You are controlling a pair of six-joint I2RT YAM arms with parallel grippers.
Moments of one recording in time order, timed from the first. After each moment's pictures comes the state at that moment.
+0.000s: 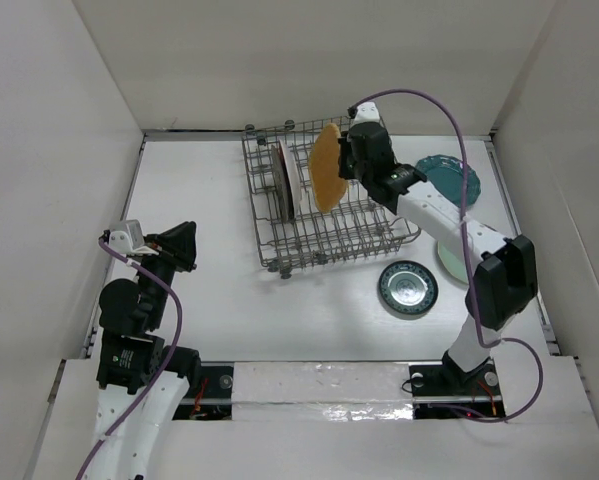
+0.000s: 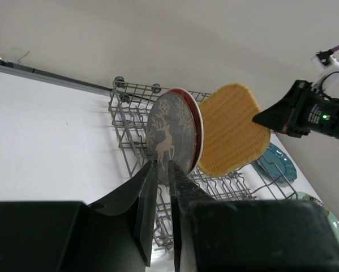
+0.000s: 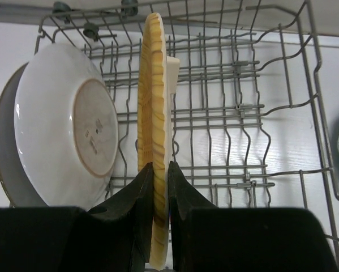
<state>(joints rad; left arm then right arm) -0.18 0.31 0.65 -0.20 -0.02 -0.43 0.57 1.71 1.56 -0.24 0.33 0.26</state>
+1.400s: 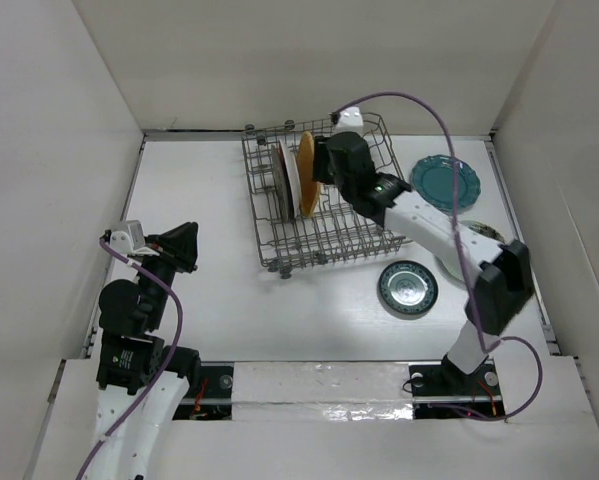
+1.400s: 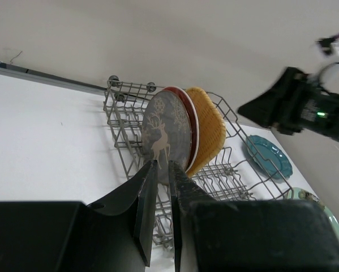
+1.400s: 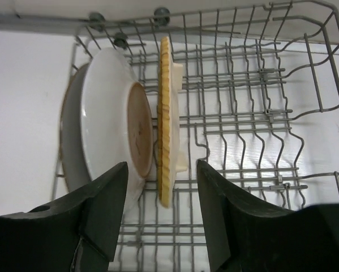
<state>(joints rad) -0.18 0.30 0.65 -0.20 0.01 -0.43 0.71 1.77 1.63 -0.24 0.49 0.29</state>
